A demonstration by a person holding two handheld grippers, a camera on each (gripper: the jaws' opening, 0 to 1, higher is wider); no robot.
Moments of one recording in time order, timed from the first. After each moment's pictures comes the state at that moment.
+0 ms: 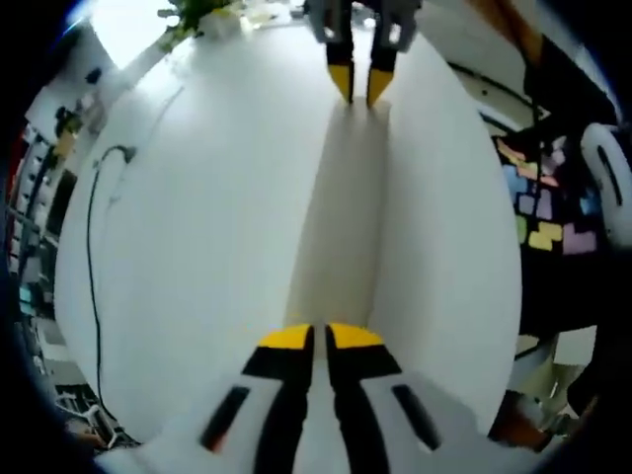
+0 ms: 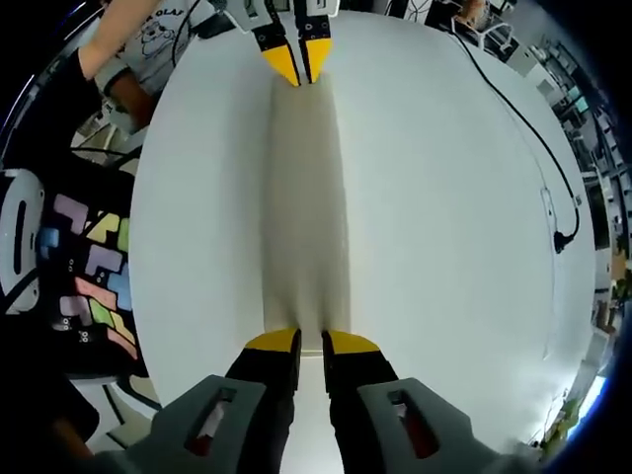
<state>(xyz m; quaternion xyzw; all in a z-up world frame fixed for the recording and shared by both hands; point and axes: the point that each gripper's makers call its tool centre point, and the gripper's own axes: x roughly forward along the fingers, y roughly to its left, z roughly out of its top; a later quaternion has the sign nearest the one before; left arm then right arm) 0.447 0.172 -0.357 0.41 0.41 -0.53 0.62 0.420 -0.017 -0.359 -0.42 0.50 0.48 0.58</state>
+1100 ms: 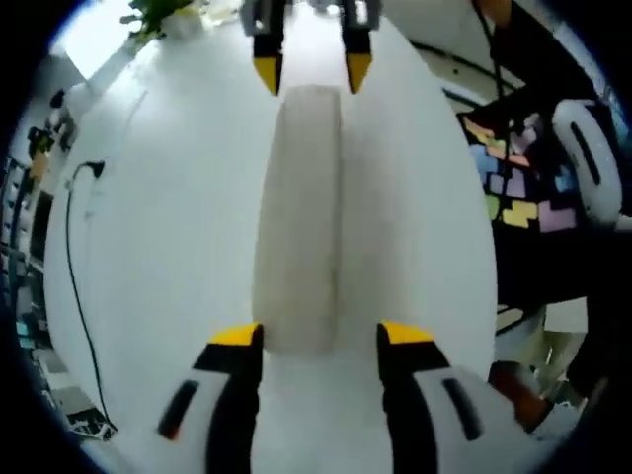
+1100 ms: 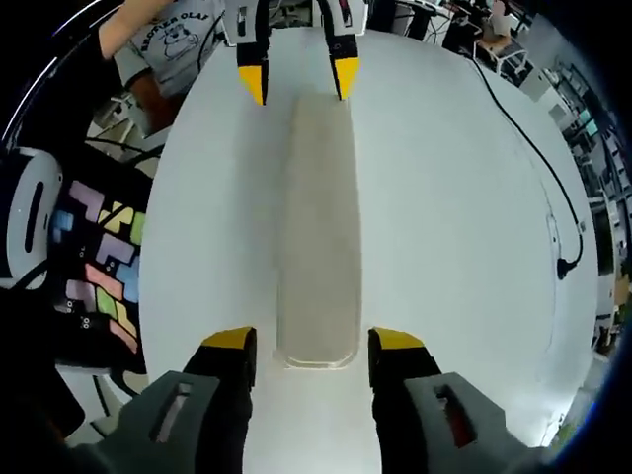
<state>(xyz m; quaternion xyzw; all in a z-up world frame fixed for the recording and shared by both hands) 0.421 0.164 -0.359 0.46 0.42 -0.55 0.56 0.418 -0.015 -0.358 -0.41 0.46 0.53 0.58</state>
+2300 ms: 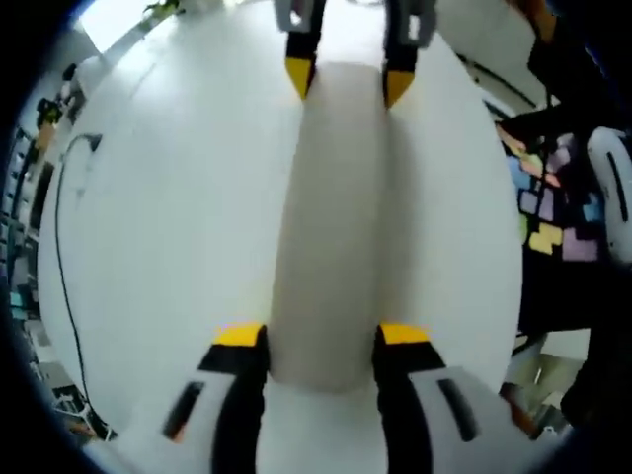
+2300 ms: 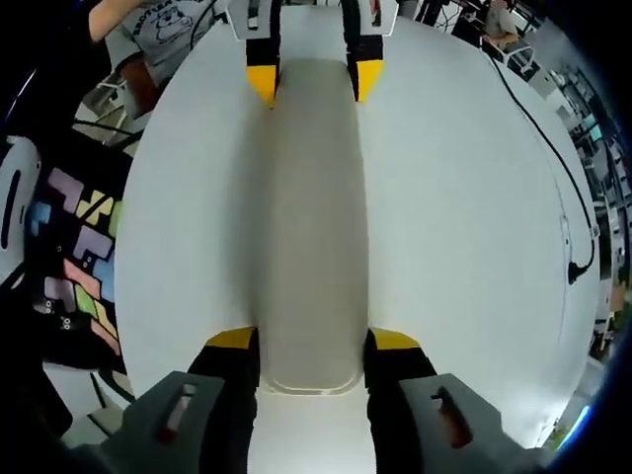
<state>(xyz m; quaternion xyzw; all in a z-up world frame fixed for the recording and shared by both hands) 0.435 0.159 -0.382 0.42 0.45 -0.53 0.57 0.420 -0.010 -0.383 -0.44 0.47 0.52 0.56</state>
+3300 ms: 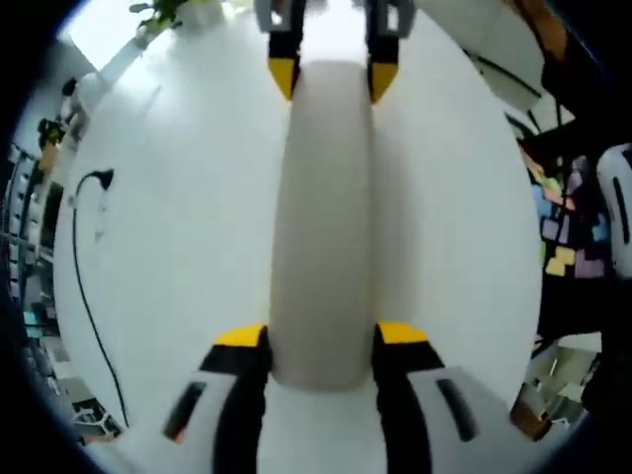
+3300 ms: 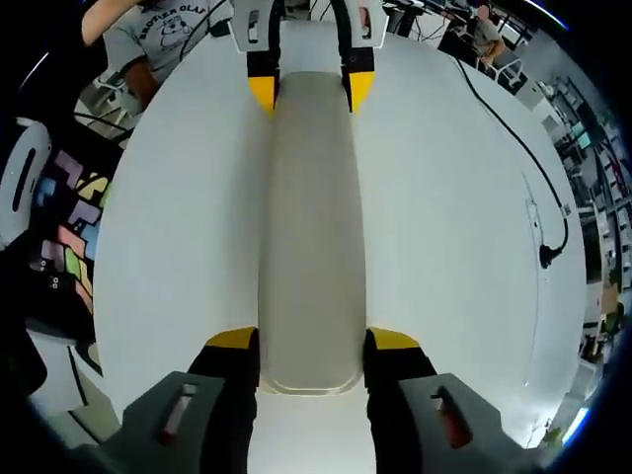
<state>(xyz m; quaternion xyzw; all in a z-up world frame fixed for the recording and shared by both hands) 0.489 0.103 -0.364 0.46 0.43 -0.53 0.57 0.477 -0.061 -0.372 -0.45 0.44 0.52 0.58</state>
